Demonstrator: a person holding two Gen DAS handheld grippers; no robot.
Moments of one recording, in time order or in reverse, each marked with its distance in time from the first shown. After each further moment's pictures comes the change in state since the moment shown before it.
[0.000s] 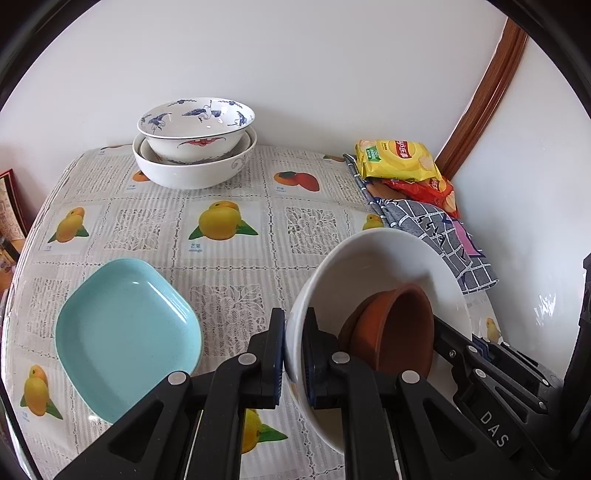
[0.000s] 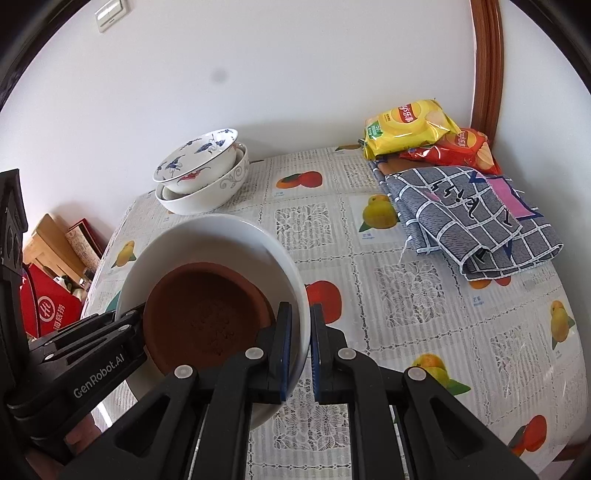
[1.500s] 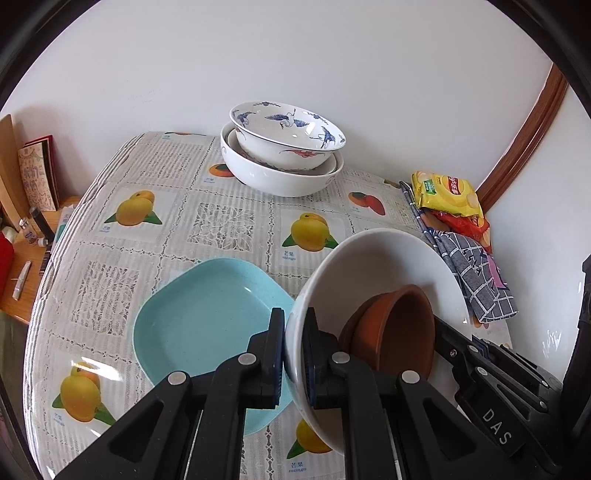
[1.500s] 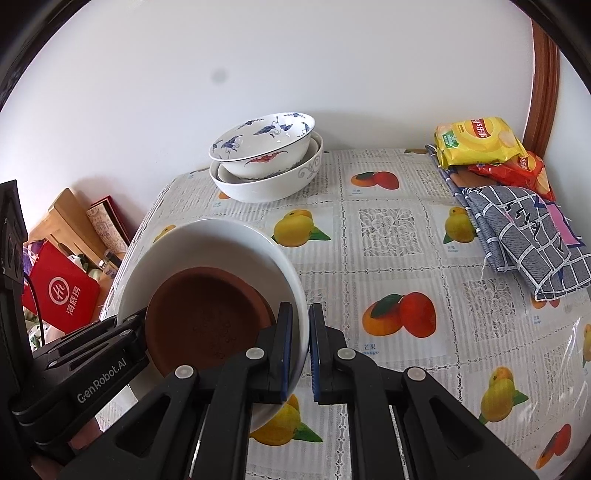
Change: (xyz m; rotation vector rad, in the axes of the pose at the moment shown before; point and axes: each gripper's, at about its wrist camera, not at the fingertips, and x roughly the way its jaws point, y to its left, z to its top) left arm -0.021 0.095 0.001 -0.127 -0.035 0.053; right arm 0.029 0.093 0.005 -0.090 0.032 0.061
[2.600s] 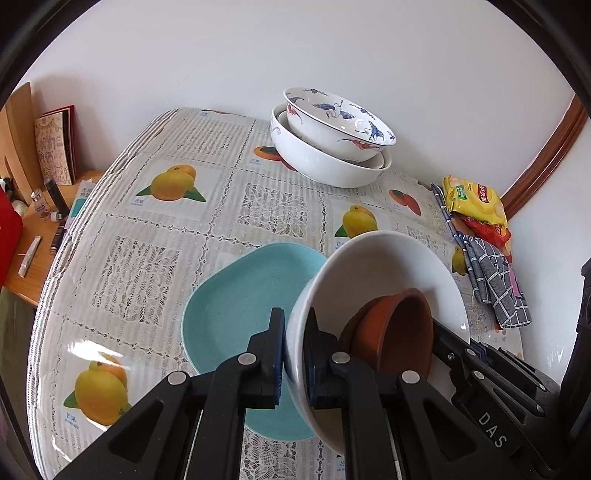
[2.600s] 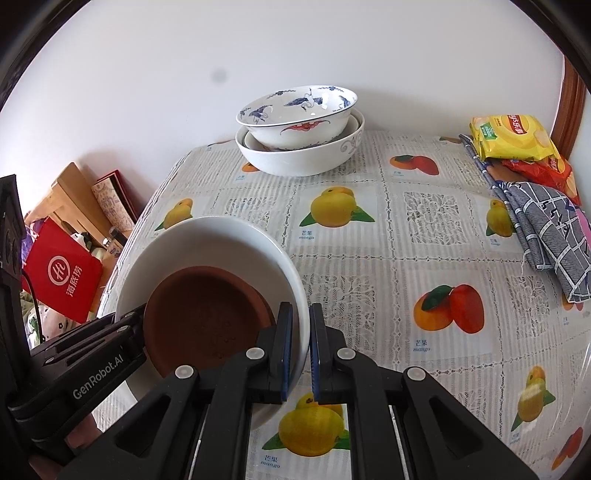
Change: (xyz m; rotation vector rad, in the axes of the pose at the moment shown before) left arm 0.014 0.052 -0.005 -0.075 0.030 0.032; right arm 0.039 0.041 -0.009 -0.050 0.064 0.019
